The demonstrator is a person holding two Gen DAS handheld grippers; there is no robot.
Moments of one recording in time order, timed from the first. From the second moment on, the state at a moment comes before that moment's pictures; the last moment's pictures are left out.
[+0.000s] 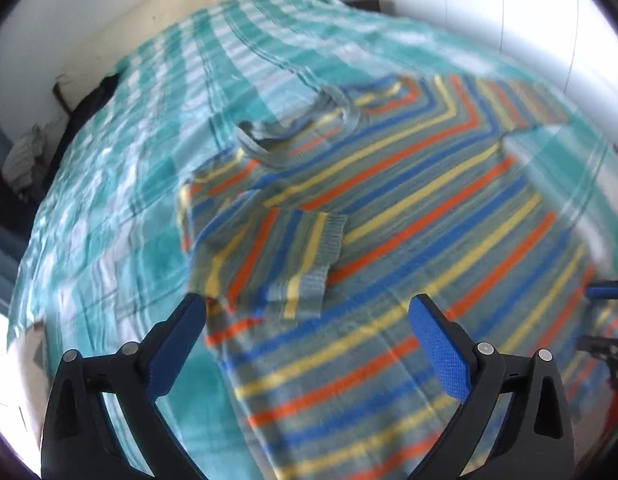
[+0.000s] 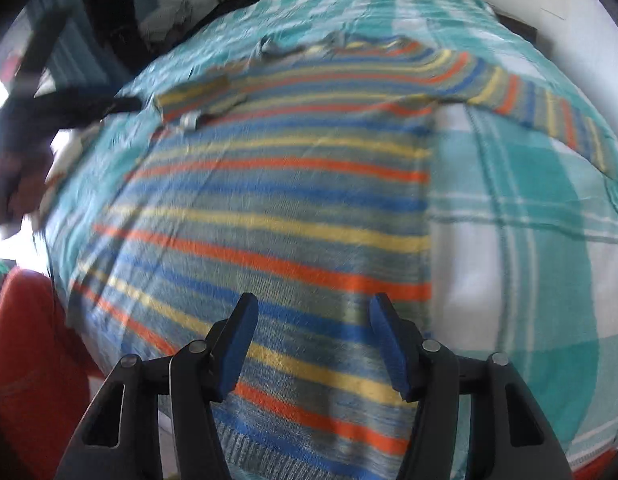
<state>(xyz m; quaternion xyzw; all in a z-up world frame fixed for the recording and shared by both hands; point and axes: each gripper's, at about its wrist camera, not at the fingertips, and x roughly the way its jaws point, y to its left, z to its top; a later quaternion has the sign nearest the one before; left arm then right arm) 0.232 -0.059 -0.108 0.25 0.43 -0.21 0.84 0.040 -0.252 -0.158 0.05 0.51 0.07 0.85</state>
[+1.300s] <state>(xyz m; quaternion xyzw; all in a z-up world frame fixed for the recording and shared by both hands) 0.364 0.273 -0.172 -0.08 0.55 0.17 0.81 0.028 -0.222 -0.181 -0.03 0.51 0.04 0.86</state>
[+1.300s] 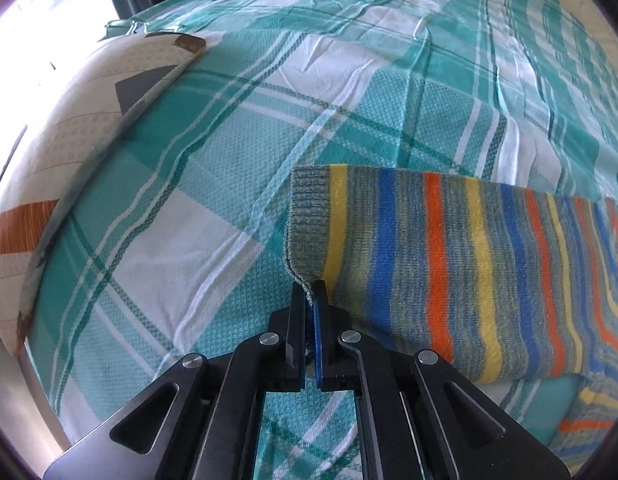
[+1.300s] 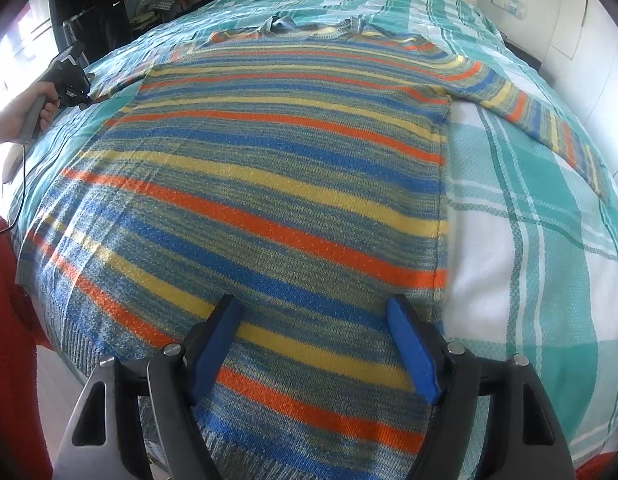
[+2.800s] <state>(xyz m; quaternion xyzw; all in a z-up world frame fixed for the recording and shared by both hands) 0.324 0.279 -0.139 -0.11 0.50 0.20 0.84 0.033 -0.222 -0.184 -0.04 0.52 0.03 0.85</state>
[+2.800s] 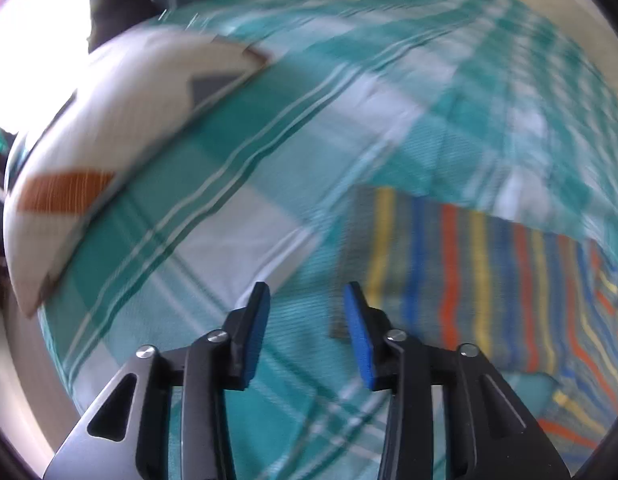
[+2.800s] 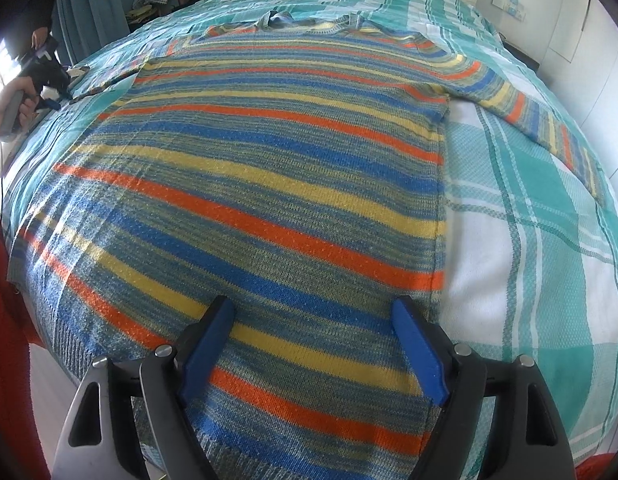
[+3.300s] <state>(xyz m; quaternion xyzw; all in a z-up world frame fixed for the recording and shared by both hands) 0.369 0.146 -0.182 -0.02 0.53 0.08 0.84 0.032 -0.221 -0.184 -0.05 0.51 0.03 0.86</state>
